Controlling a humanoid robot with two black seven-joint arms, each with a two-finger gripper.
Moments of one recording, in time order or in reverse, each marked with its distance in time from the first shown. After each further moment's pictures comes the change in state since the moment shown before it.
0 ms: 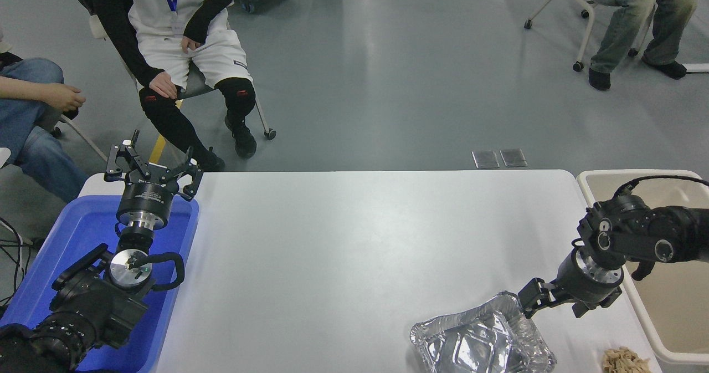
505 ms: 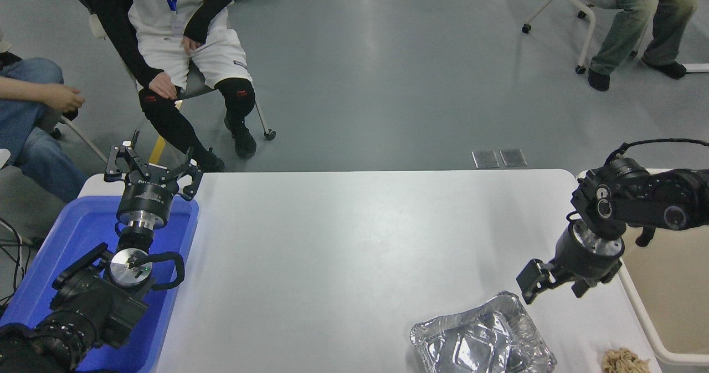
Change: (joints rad) left arm 0.000 0.000 0.000 0.000 0.000 0.000 0.000; right arm 0.119 -0.036 -0.046 0.054 -0.011 0.117 0.000
